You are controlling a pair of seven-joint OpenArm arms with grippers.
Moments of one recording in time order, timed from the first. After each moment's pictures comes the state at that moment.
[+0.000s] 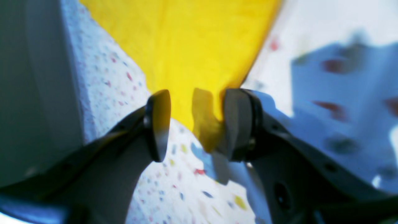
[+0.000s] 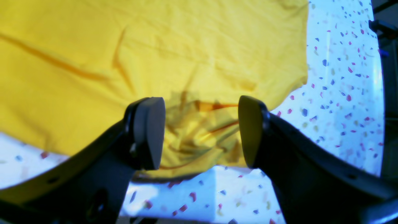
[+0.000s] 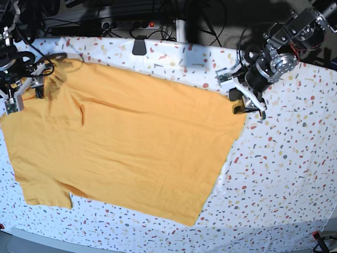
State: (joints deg) left arm -1.3 -36.9 46.3 89.9 30.0 -9.5 19.0; right arm -26.2 23.5 34.2 118.4 16.8 26.5 -49.5
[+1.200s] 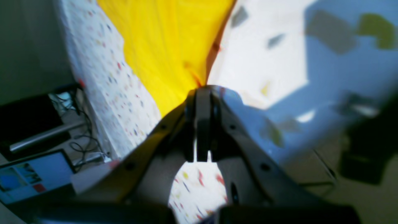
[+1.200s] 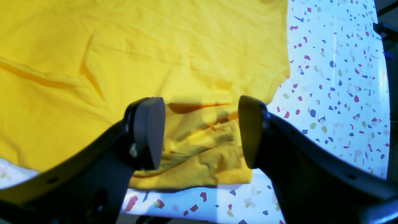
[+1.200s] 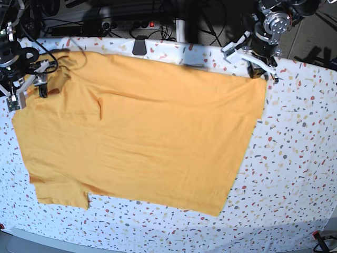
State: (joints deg) left arm 13.9 -37.6 49.4 99.1 33.3 -1.0 44.7; right arm -26.4 21.3 34.2 120.3 16.8 26.6 -48.5
